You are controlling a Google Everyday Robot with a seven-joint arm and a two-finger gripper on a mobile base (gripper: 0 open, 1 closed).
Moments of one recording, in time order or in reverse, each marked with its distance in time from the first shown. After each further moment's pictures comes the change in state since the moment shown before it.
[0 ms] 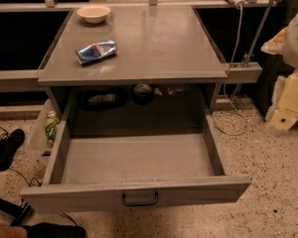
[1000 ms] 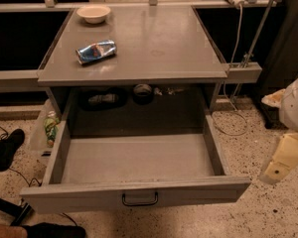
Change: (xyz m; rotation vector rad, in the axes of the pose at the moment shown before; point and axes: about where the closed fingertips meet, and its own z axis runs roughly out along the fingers) arm 0.049 0.050 0.081 -0.076 -0.021 0.095
